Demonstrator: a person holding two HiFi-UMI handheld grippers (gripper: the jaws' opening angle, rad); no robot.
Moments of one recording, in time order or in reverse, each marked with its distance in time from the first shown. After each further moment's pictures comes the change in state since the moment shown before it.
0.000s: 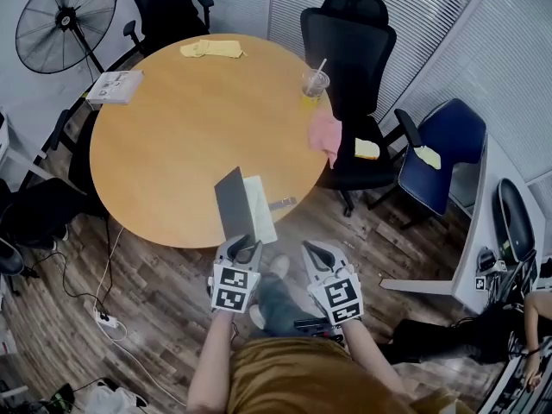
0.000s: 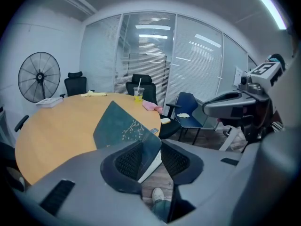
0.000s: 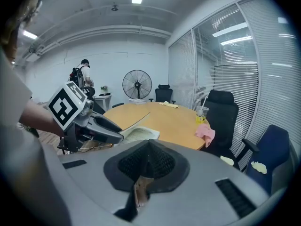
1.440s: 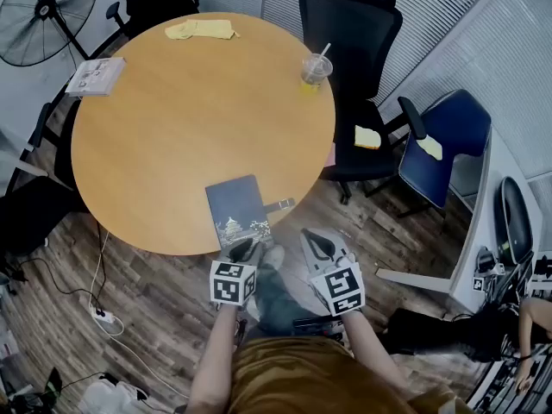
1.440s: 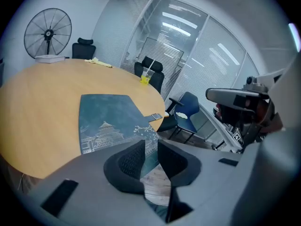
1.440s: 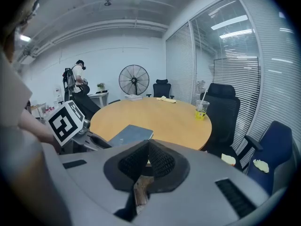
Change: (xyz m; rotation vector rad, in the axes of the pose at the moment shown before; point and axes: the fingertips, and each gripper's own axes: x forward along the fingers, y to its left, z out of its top) left arm 0.068 0.011 -0.048 -0.303 0.127 -0.100; right arm 0.055 -0.040 -0.003 0.035 0.058 0.003
